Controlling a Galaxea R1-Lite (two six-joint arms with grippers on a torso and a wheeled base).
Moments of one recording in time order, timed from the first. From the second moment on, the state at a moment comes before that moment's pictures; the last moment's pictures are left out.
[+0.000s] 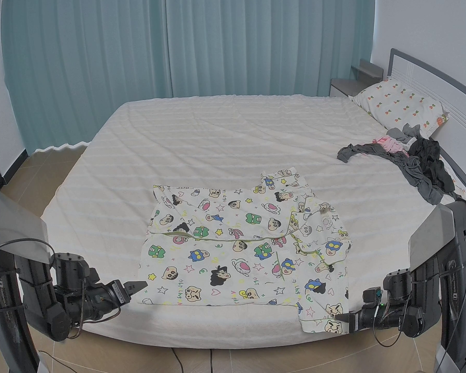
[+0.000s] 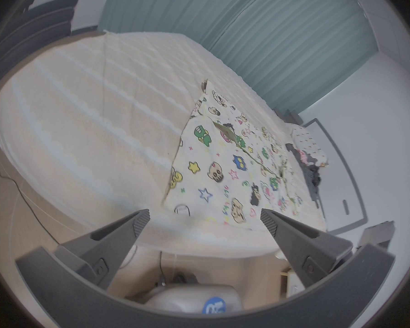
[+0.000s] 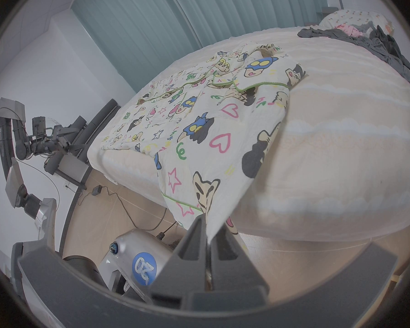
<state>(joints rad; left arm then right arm) -0.10 2.24 -0.15 -1.41 -0.19 -0.61 0.13 2.57 -0.15 -1.55 0.44 0.03</state>
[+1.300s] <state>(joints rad) -0.23 2.45 -0.45 -1.23 0.01 -0.42 0.13 2.58 -0.13 -1.55 0.46 0.03</state>
